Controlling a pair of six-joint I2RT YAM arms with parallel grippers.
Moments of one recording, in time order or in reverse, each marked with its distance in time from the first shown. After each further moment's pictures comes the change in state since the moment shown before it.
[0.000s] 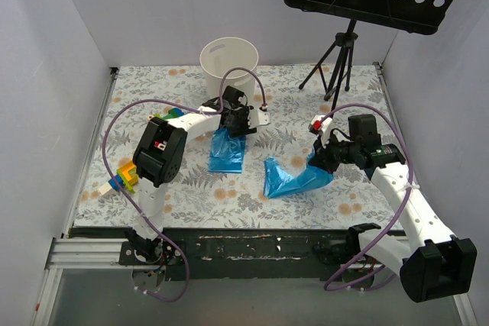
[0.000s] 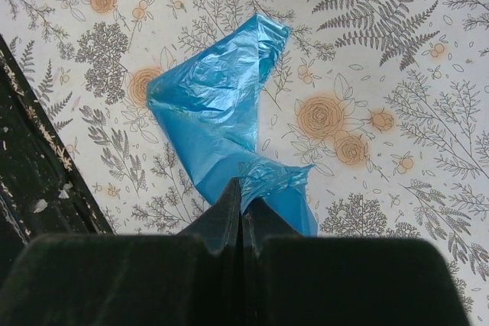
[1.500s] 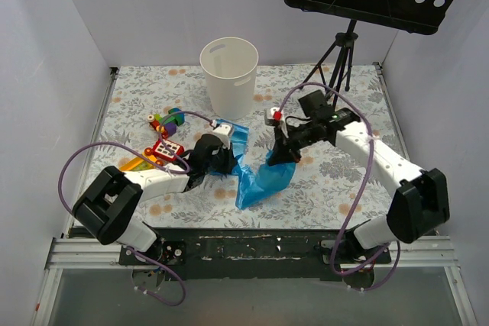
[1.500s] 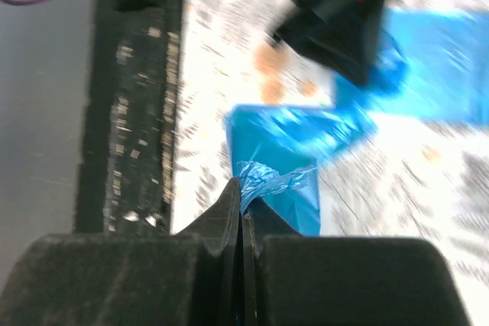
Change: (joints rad) left arm -0.137 -0.645 -0.902 0.597 -0.197 -1.336; right arm 0.346 0.462 0.376 -0.109 -0.388 -0.143
